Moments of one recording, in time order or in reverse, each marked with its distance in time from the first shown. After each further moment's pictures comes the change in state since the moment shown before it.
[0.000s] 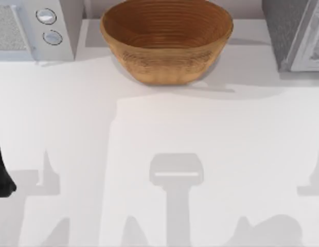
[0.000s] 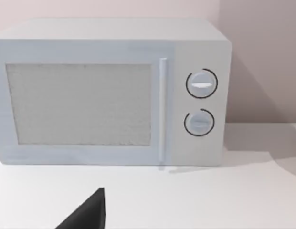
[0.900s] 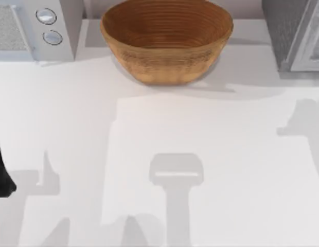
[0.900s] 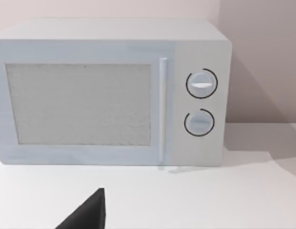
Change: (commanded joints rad) left arm 0.000 0.000 0.000 0.000 0.000 0.000; right arm 0.095 0.634 0.807 -0.195 0.090 0.006
